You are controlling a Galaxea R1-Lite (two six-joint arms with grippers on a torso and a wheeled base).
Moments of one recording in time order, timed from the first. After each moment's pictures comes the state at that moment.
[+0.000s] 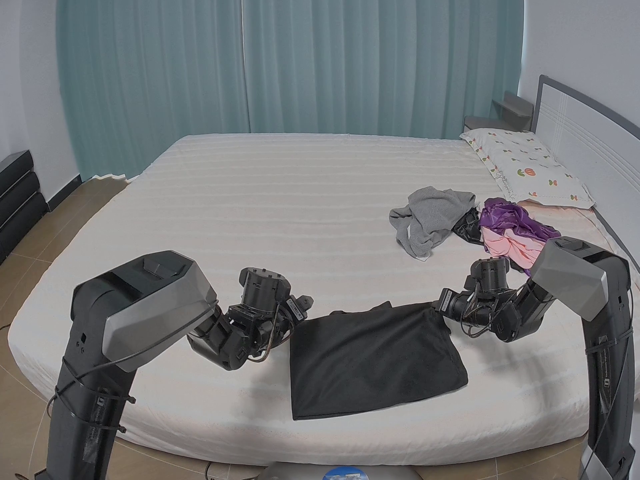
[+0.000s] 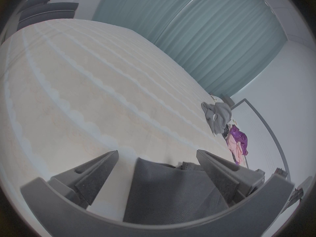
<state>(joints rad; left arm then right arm) -0.46 2.53 -1.24 -0.70 0.12 -0.87 0.17 2.54 -1.16 -0.78 0.17 0.54</state>
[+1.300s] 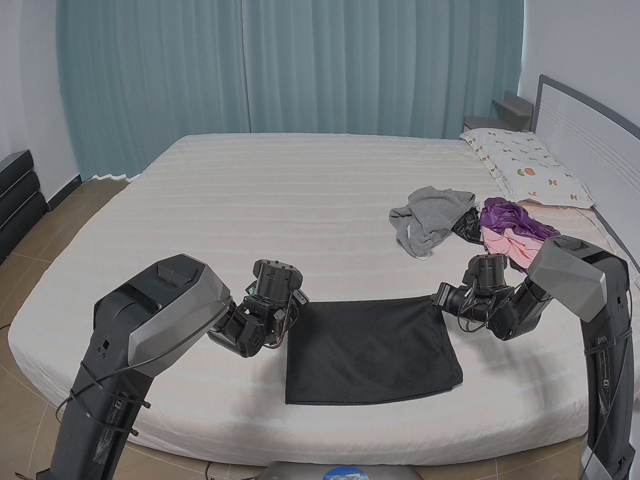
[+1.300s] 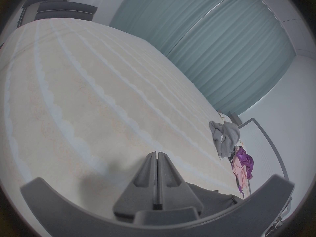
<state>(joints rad) -0.46 2.63 -1.48 -0.58 0.27 -0.98 0.18 2.55 -1.18 -0.80 0.14 0.54</state>
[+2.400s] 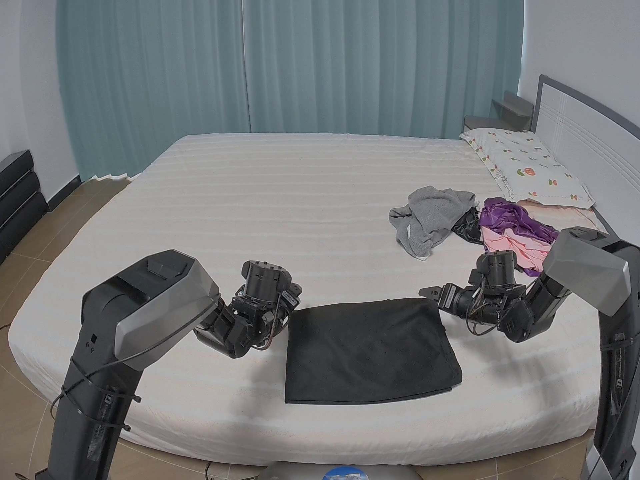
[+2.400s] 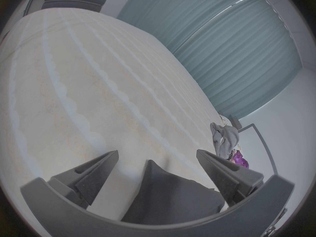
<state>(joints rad) -0.44 2.59 -1.40 -0.60 0.22 -1.06 0.19 2.42 -1.04 -0.81 0.15 0.54</state>
